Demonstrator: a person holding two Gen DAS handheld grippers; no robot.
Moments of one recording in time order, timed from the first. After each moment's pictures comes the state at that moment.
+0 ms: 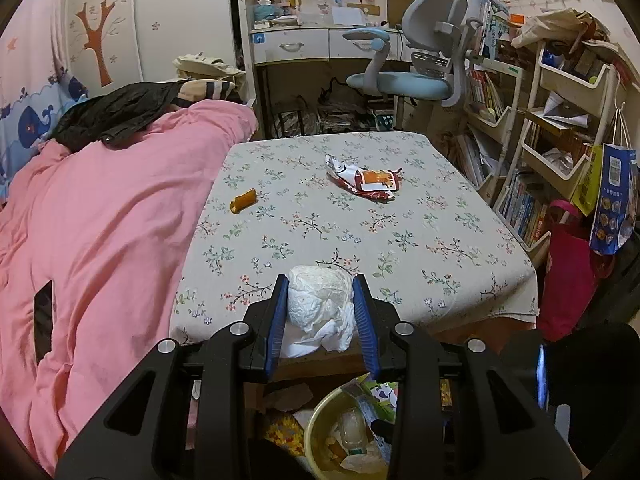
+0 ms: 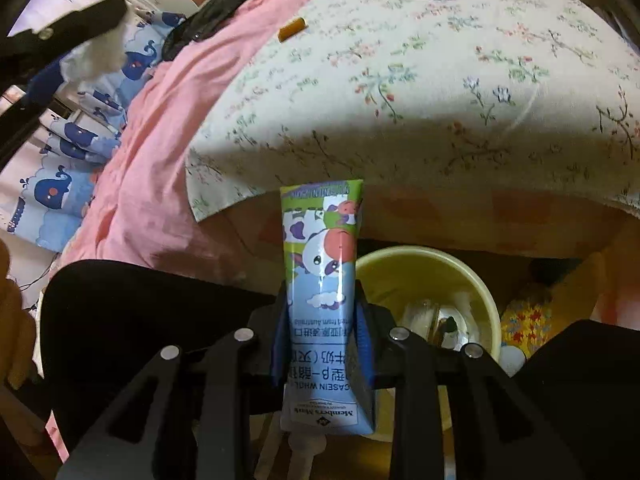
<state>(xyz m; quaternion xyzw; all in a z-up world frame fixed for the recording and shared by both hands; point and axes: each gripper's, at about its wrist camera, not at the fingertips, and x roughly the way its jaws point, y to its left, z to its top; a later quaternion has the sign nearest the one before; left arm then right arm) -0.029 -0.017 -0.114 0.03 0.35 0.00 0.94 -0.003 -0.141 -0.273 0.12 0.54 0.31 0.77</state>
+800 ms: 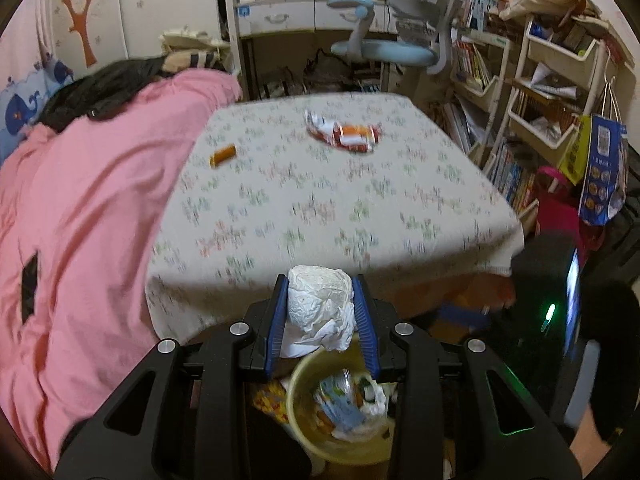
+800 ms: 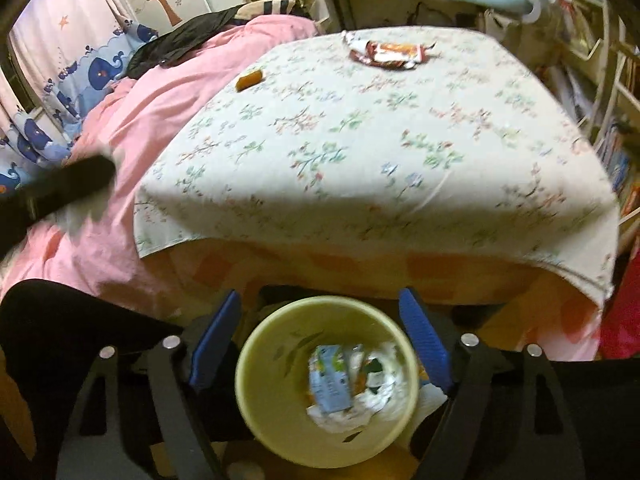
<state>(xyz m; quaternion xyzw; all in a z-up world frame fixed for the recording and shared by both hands) -0.057 -0.031 -0.150 0.02 0.40 -0.02 0.91 -0.003 -0.155 -0.243 0.04 0.46 0.21 0.86</state>
